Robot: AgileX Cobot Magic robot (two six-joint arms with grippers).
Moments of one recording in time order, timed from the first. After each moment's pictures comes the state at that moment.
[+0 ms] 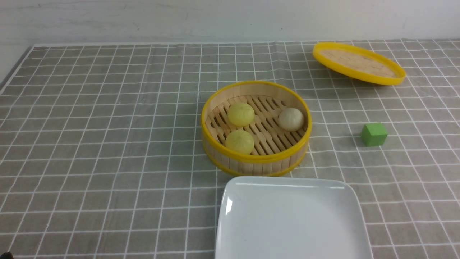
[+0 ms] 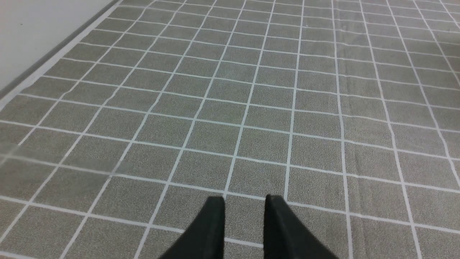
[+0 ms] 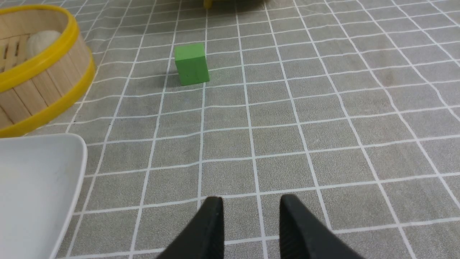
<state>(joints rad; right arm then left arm) 0.03 -0.01 0.01 -0.04 0.39 0.09 0.05 -0.01 0.03 0.20 0.37 -0.24</state>
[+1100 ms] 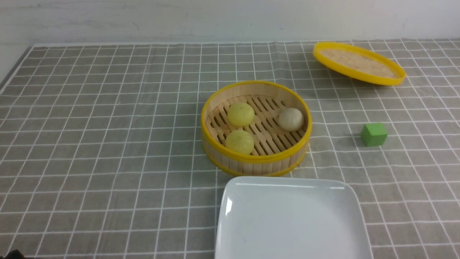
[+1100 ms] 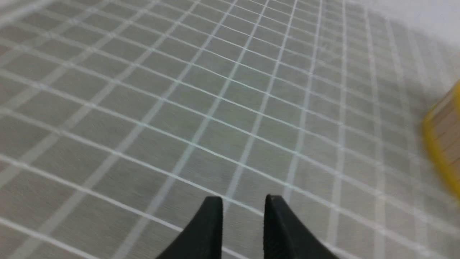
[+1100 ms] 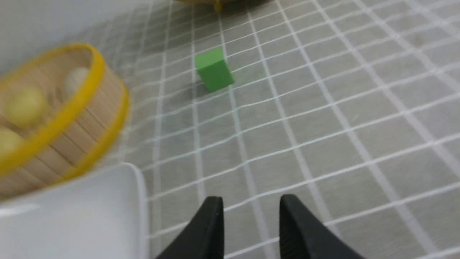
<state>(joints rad) 0.03 -0.01 0.01 0.24 0.37 0.30 0.05 -0.01 0.03 -0.02 0.37 -0.47</state>
